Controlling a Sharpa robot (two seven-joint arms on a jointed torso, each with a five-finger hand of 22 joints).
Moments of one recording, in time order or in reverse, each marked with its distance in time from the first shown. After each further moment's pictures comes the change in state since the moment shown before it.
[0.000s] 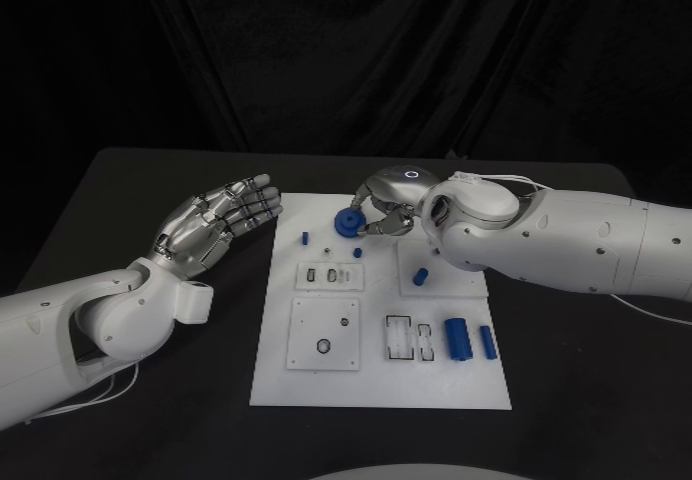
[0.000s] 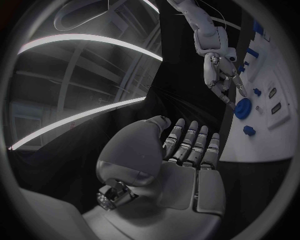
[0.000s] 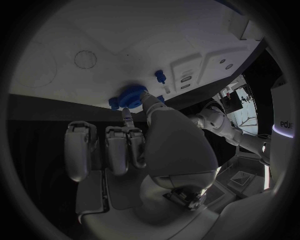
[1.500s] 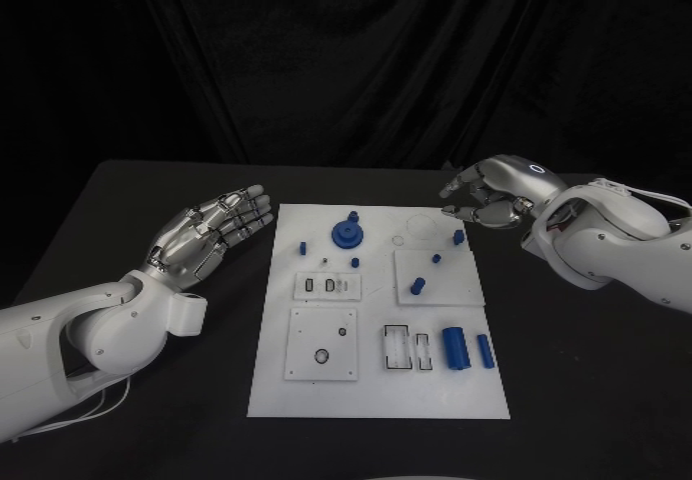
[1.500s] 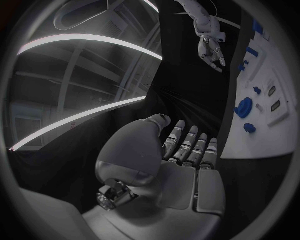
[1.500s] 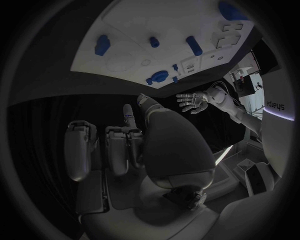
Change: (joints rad) left arm -0.004 -0.022 0.000 0.007 0.004 -0.003 0.000; left_hand -0.012 -0.012 -0.010 -0.026 -0.004 -0.040 -0.004 -0.012 -0.003 -0.094 -0.039 -0.093 -0.008 -0.122 -0.039 -0.147 -0.014 0.002 -0.078 -0.014 -0.041 -0.018; right arm 0.031 -0.423 -0.005 0.195 0.129 -0.191 0.128; right_hand 0.014 0.033 0.013 0.013 0.077 0.096 0.000 0.015 0.029 0.000 0.000 0.000 0.000 0.000 0.000 0.000 0.000 0.000 0.000 0.000 -0.016 0.000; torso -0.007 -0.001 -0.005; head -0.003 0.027
